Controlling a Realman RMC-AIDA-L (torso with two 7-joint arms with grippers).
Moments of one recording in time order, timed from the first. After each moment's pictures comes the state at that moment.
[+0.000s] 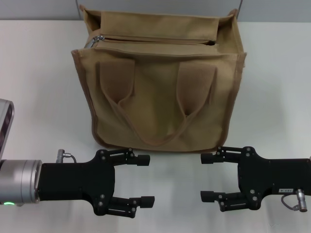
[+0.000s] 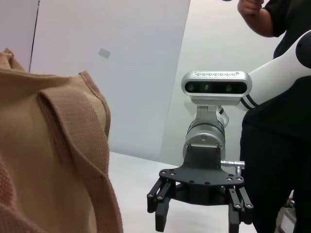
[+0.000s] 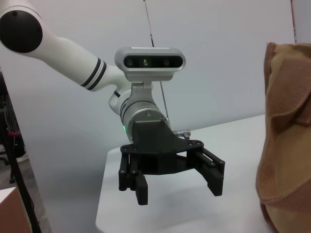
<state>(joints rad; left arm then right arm) -0.40 -1.99 1.24 0.36 1.56 1.72 -0.95 0.46 2.08 -0.80 -0.42 -2.01 -1.74 0.96</state>
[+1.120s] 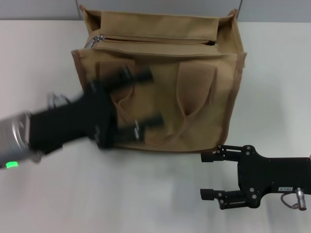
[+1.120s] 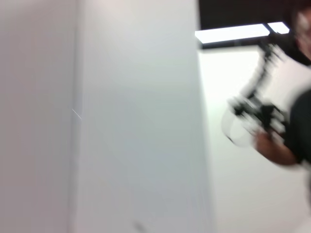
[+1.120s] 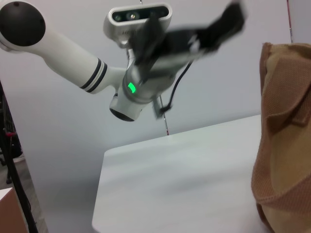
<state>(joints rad) -0.47 -2.08 0.89 0.34 1.48 1.95 -0.86 0.46 2.08 -0.79 -0.42 -2.01 -1.73 0.96</state>
